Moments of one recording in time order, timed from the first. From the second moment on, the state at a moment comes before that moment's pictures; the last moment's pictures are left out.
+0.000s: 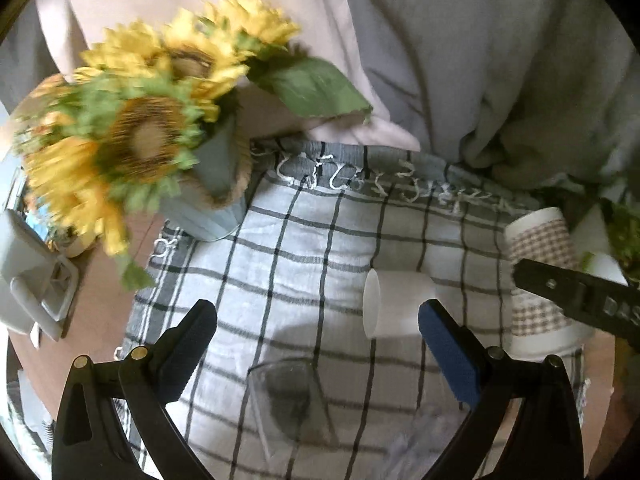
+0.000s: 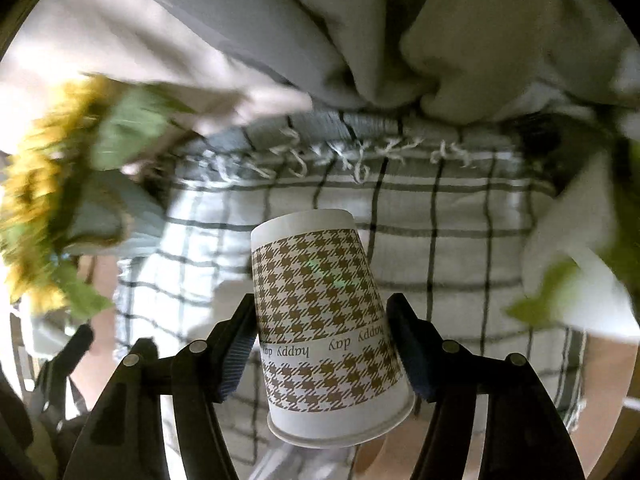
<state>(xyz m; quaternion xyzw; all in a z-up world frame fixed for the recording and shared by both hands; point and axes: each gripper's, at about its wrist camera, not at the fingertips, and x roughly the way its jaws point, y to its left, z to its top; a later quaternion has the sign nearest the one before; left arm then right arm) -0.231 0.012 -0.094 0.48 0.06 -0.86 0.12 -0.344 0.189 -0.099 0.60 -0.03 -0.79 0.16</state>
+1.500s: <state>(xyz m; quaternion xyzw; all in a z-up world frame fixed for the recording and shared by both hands) -0.029 -0.030 -0.194 0.61 0.03 -0.79 0.10 -0.057 0.189 -0.218 0.63 -0.15 -0.75 0.09</state>
